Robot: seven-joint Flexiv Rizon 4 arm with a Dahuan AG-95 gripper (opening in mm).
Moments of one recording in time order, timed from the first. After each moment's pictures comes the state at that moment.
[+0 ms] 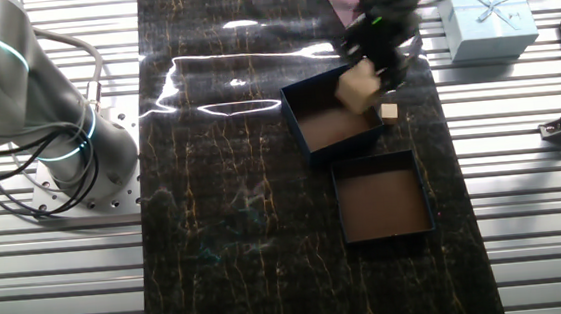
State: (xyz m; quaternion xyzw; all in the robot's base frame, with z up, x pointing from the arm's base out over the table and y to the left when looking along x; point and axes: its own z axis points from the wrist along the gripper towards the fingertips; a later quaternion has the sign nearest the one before) arm 0.550 0.073 0.139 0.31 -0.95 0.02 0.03
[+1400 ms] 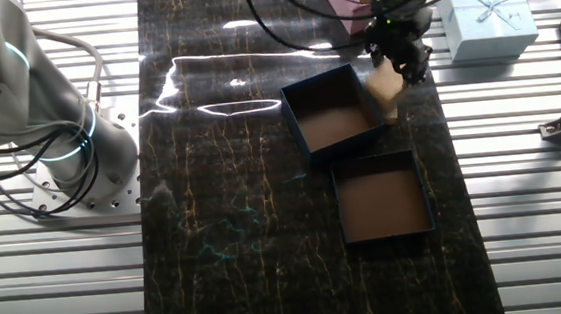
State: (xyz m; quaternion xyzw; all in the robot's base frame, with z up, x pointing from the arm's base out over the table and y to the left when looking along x) arm 0.575 0.083 0.105 0.35 -0.94 0.03 -0.04
